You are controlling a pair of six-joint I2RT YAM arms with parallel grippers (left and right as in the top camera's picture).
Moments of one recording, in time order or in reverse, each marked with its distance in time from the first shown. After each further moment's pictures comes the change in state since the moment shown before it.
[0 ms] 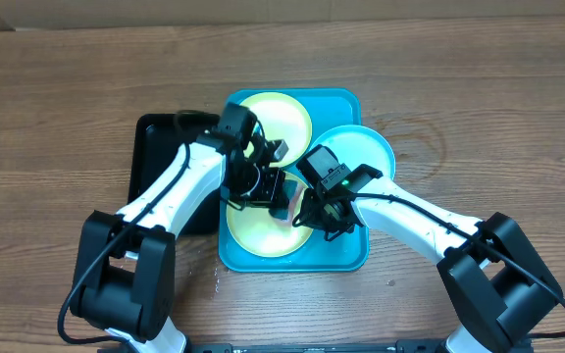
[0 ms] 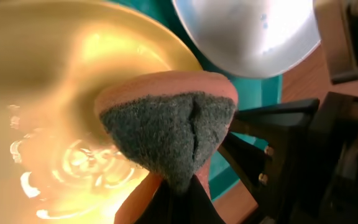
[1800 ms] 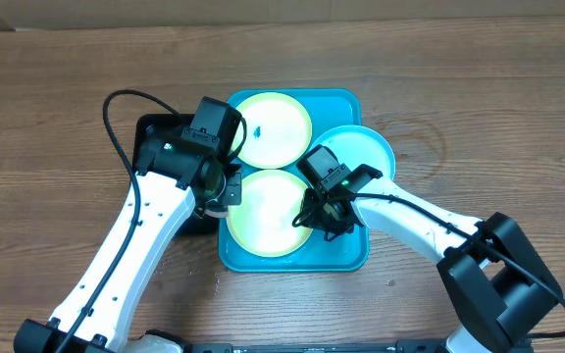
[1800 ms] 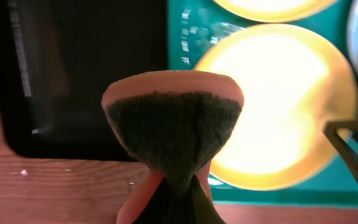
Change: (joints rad) left arm -0.026 -0.330 0.096 -0.332 -0.691 -0.228; right arm 0.000 0.000 -0.001 0.002 -0.003 0.002
